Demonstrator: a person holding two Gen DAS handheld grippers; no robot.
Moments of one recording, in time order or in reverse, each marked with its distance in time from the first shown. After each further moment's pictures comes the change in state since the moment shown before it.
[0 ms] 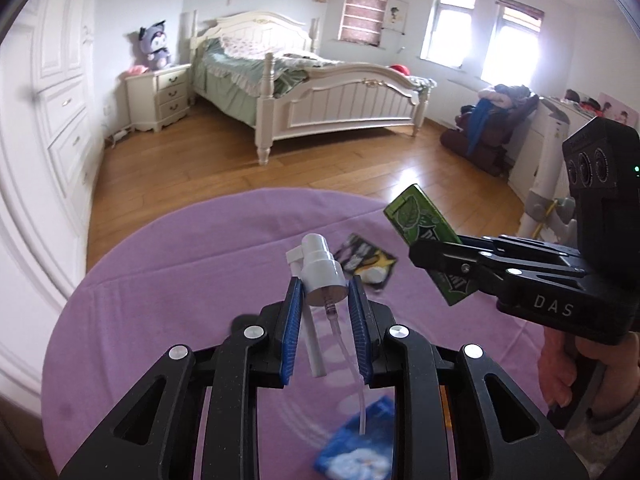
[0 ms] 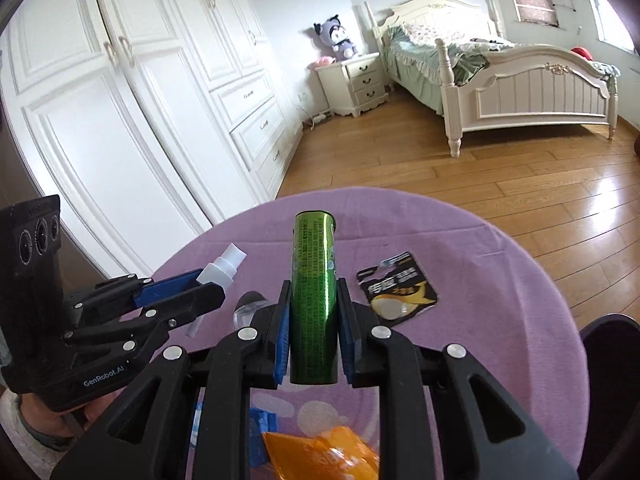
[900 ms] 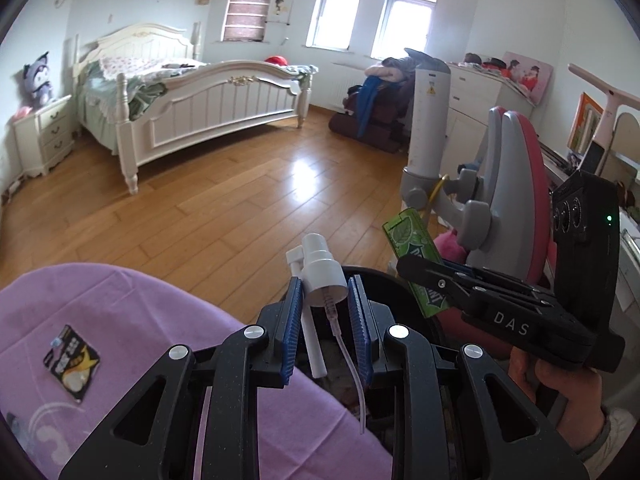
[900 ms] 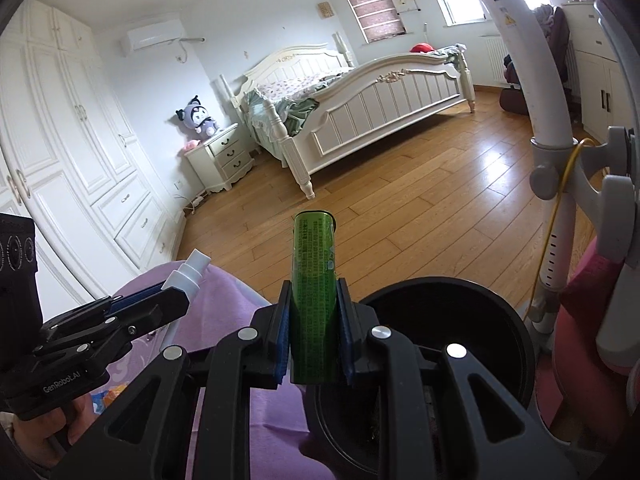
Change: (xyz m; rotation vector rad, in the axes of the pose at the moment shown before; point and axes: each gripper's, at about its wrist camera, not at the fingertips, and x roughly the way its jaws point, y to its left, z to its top) left arm 0.109 -0.246 0.031 0.188 0.031 -0.316; right arm -0.124 -0.196 -0.060 0.325 -0.204 -0.326
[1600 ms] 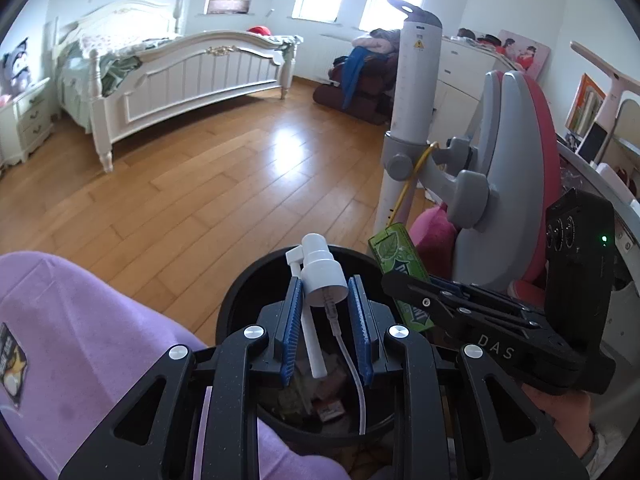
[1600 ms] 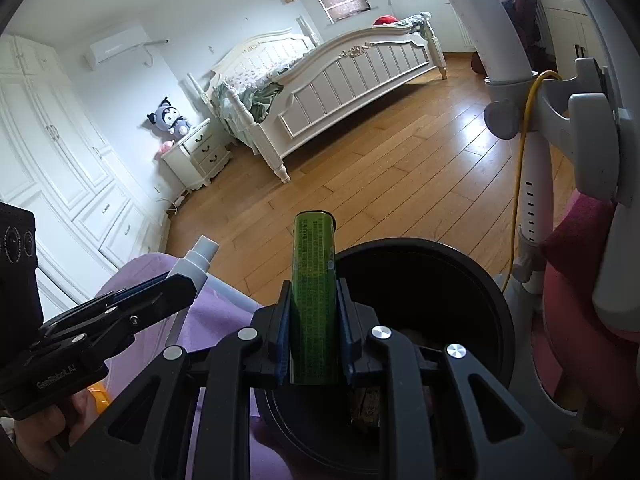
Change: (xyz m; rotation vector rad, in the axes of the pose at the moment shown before) left arm 0.067 -0.034 0.000 0.002 0.104 -0.046; right arm 0.005 -0.066 -0.023 0.110 0.059 -0.024
